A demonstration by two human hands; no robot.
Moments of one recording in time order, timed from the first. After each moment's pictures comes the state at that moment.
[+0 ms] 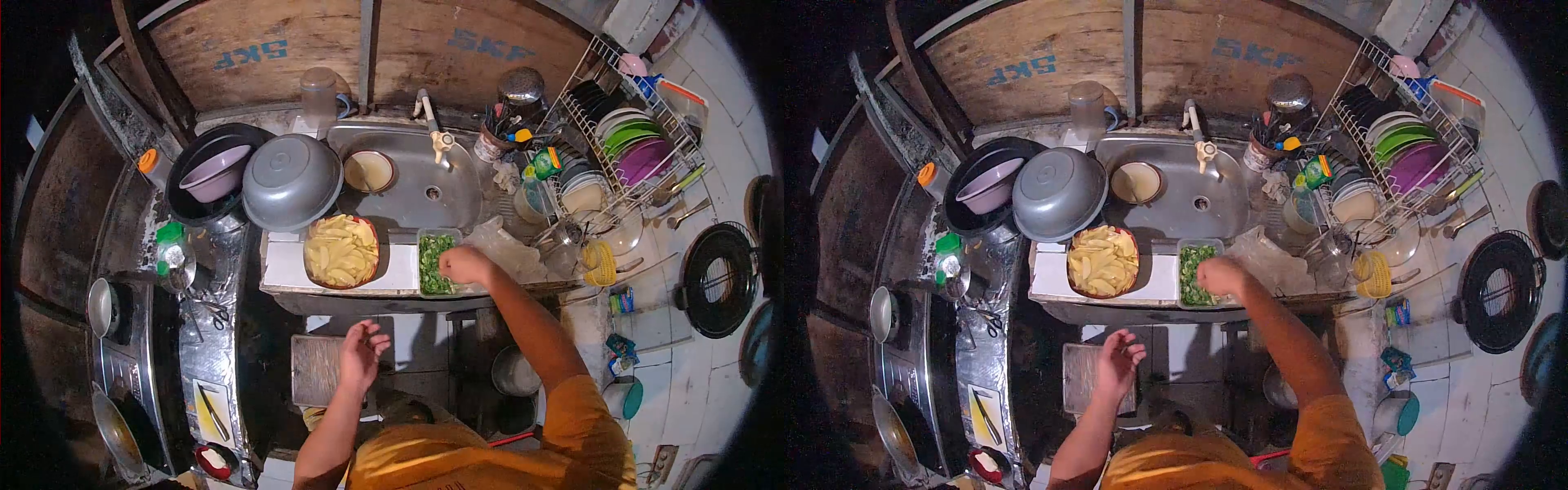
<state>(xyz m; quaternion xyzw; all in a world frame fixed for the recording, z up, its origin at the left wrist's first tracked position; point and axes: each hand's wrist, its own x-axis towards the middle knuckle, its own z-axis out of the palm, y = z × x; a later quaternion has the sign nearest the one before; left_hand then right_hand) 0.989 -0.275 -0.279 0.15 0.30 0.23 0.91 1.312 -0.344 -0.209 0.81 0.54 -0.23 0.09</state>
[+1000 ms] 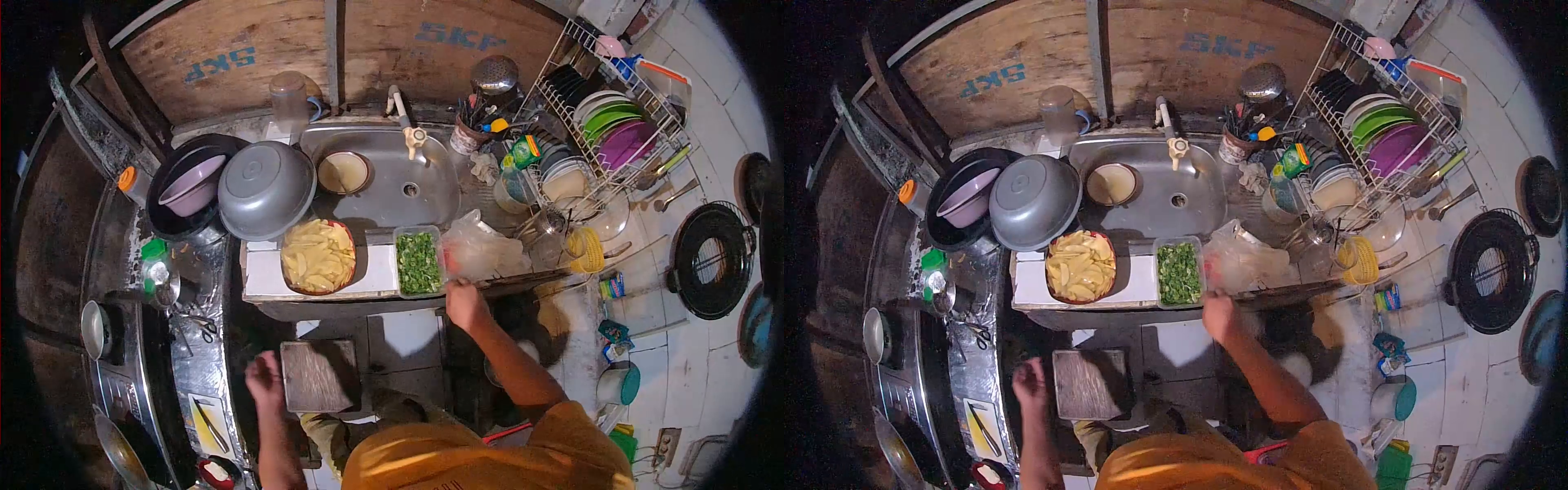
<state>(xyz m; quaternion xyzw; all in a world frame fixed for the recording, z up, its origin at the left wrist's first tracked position) 0.824 -0.158 -0.398 0.11 0.40 0.44 0.80 1.242 -0.435 -0.233 0.91 0.40 -0.06 -0.11</state>
